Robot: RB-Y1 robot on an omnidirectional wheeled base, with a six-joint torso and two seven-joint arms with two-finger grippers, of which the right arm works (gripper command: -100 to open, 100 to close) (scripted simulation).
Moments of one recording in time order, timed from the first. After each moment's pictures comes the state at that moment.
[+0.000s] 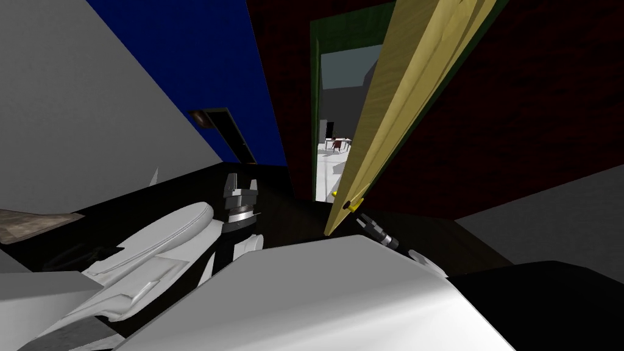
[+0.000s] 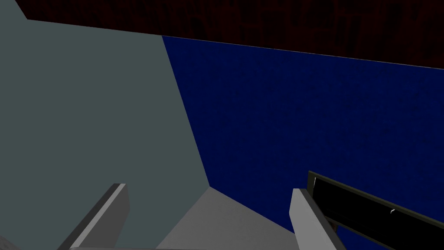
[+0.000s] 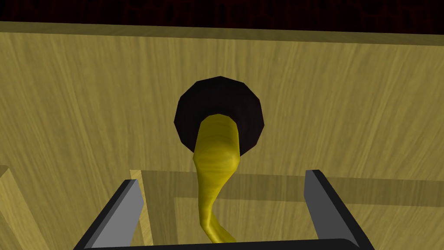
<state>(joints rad) 0.21 -0.70 0.31 -0.60 0.01 -1.45 -0.47</state>
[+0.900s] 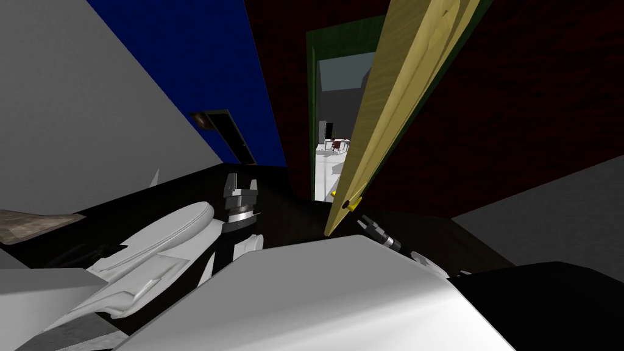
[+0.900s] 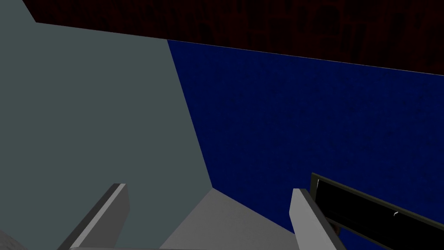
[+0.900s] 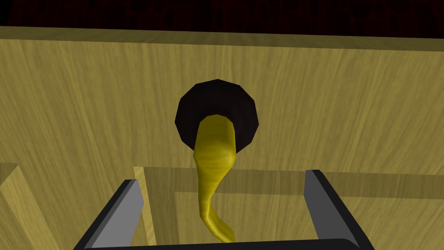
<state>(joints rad) 0.19 -0.70 0.33 -0.53 0.02 -1.51 -0.47</state>
